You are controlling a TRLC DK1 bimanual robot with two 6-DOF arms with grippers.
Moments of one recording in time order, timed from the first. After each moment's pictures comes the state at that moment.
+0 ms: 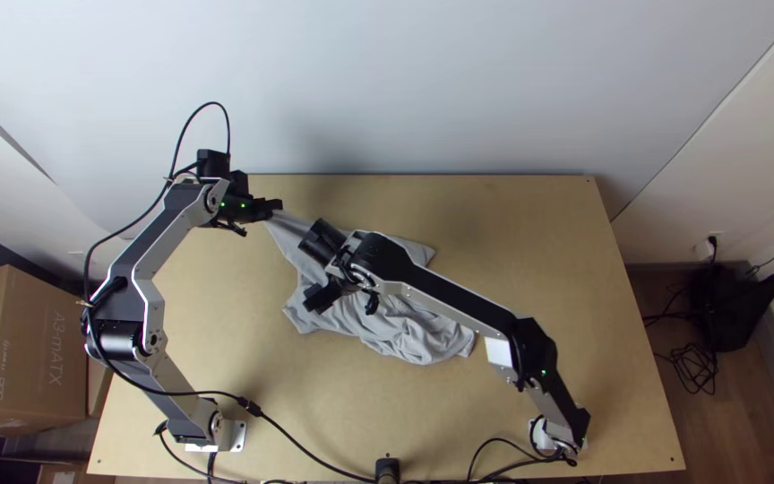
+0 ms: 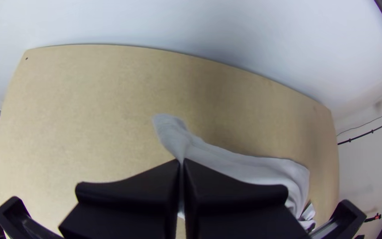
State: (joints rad) left arm -0.01 1.83 1.56 -0.65 0.23 -0.16; right arm 1.07 2.18 2.23 -1.11 0.03 0.35
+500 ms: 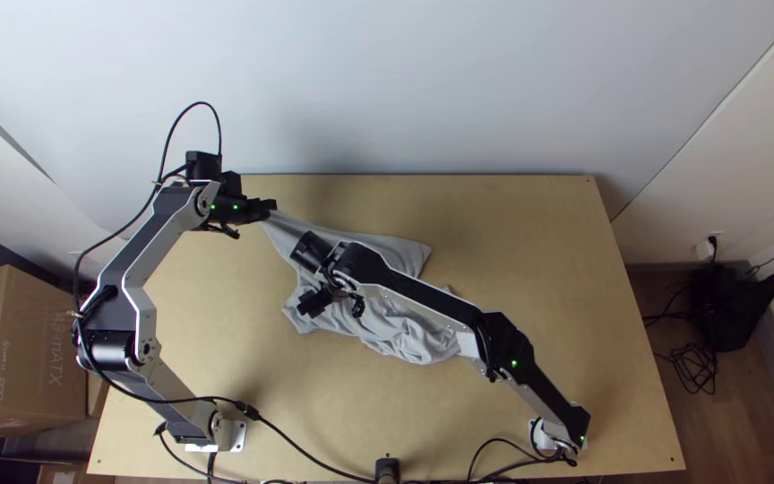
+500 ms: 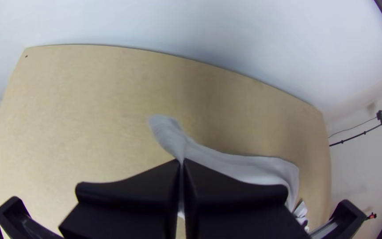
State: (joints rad) left arm 0.02 1.77 1.52 -0.64 0.30 -0.16; right arm 1.07 2.32 2.25 -1.04 0.01 0.39
